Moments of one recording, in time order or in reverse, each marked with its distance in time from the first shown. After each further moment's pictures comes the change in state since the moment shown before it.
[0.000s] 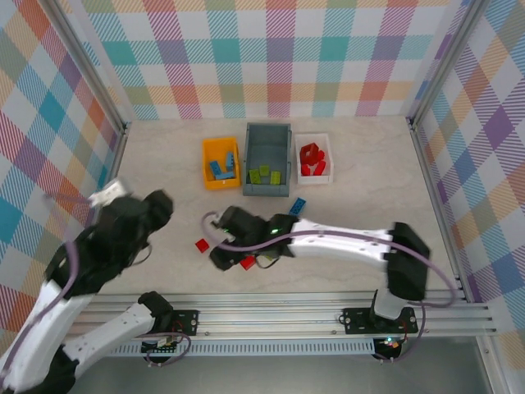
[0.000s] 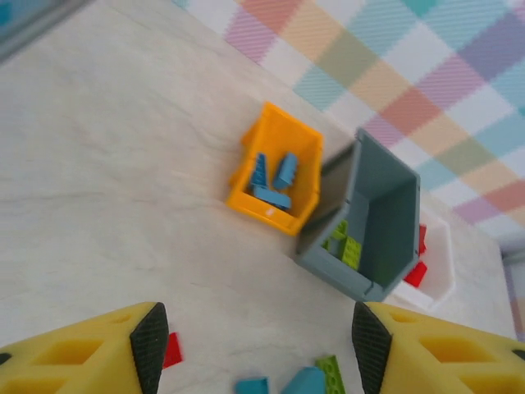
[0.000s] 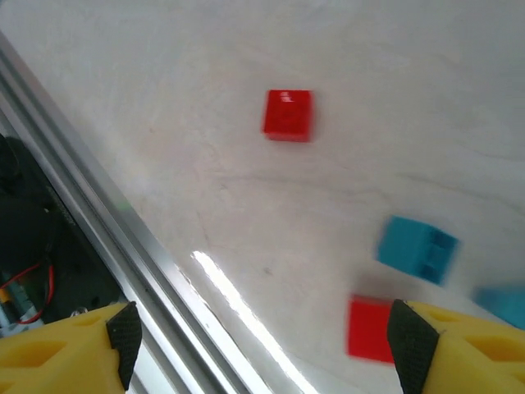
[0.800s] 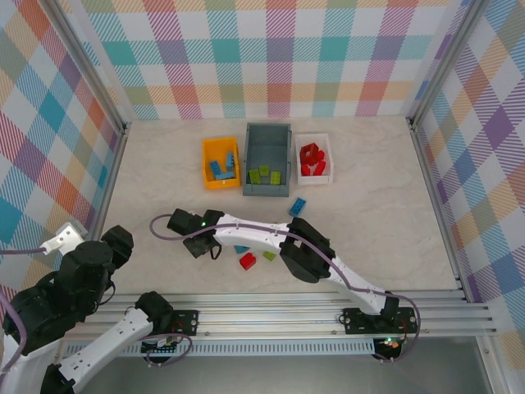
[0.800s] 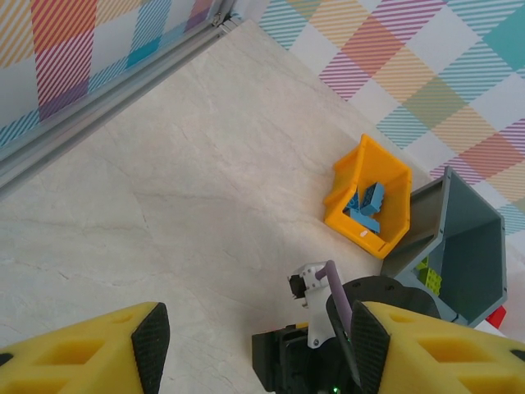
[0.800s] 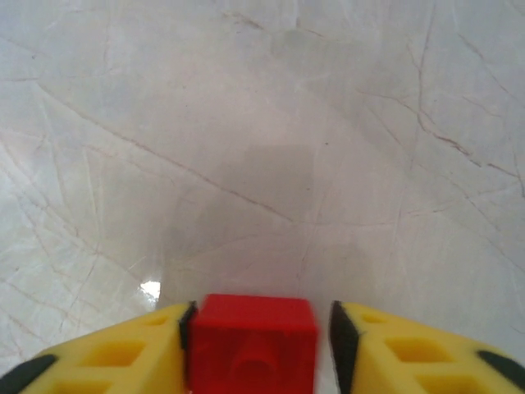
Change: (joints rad) left arm 0.000 -0.200 0.007 -0.311 -0.133 -0.085; right arm -0.027 0.728 0.760 -0.279 0.159 -0.004
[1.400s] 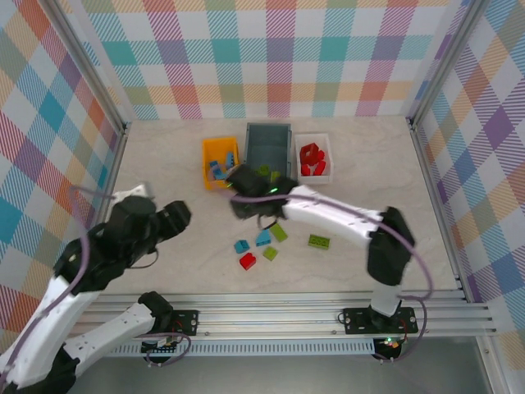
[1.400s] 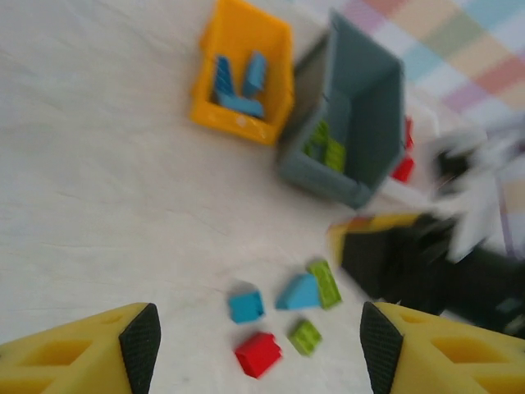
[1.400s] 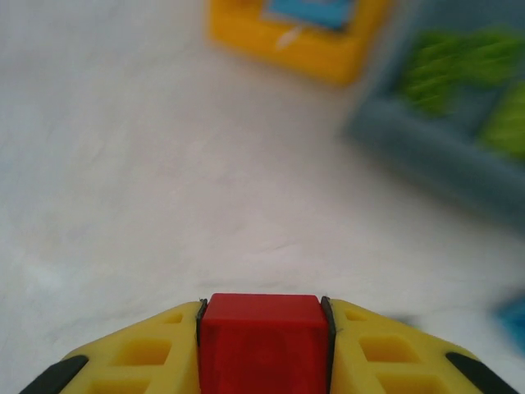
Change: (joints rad) left arm 0.001 0.336 -0.028 0.371 0.447 0.192; right arm -0.272 -0.715 -0.598 0.134 0.019 0.022
